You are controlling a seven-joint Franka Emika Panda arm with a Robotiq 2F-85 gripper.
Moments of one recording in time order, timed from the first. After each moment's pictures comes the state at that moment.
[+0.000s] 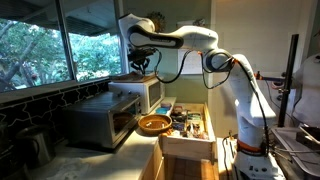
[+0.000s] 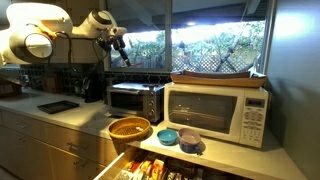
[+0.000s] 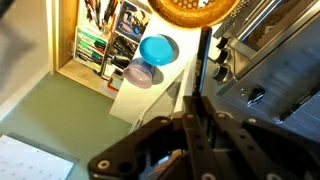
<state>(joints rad) 0.20 0.36 -0.01 -0.94 -0.55 1.30 1.02</state>
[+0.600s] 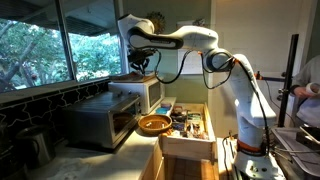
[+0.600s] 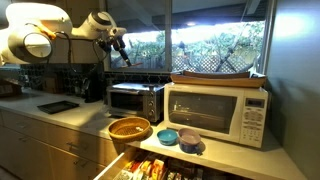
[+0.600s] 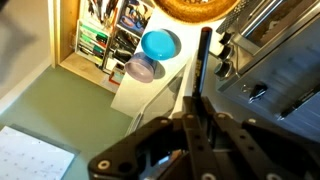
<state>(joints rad) 0.21 0.36 -0.01 -0.95 -0.59 1.31 1.01</state>
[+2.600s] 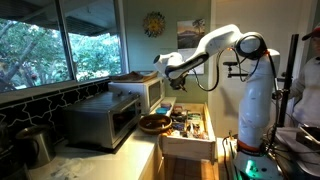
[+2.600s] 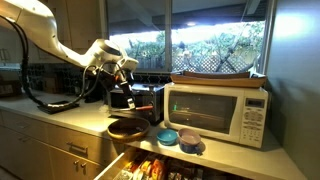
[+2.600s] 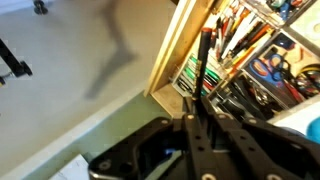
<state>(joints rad) -0.07 -0.14 -0.08 -2.06 -0.77 1.57 0.94</state>
